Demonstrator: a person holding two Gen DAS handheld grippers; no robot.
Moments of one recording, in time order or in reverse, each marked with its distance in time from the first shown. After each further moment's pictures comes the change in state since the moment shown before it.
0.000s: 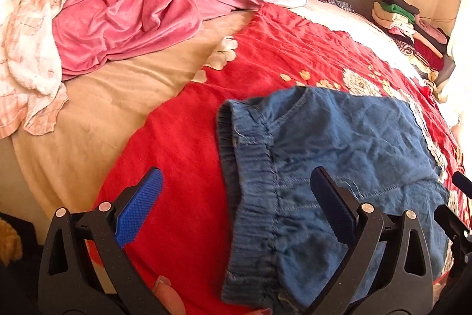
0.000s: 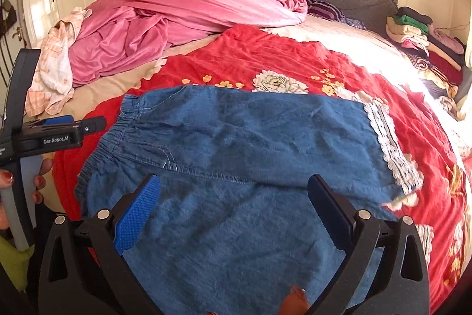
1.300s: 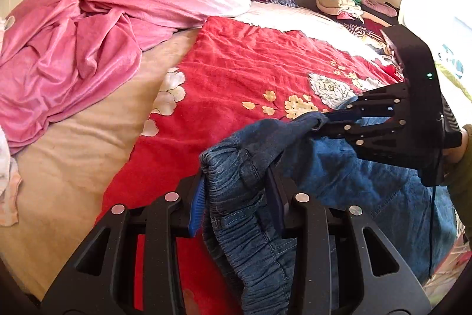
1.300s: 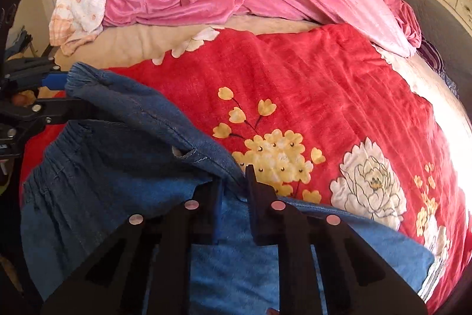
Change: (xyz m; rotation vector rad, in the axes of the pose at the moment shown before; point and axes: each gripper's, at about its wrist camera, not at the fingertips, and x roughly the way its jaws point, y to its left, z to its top) left arm 0.035 -0.011 0.033 0.246 -0.066 -0.208; right arm 0.162 0.022 0.099 -0.434 0.114 0.280
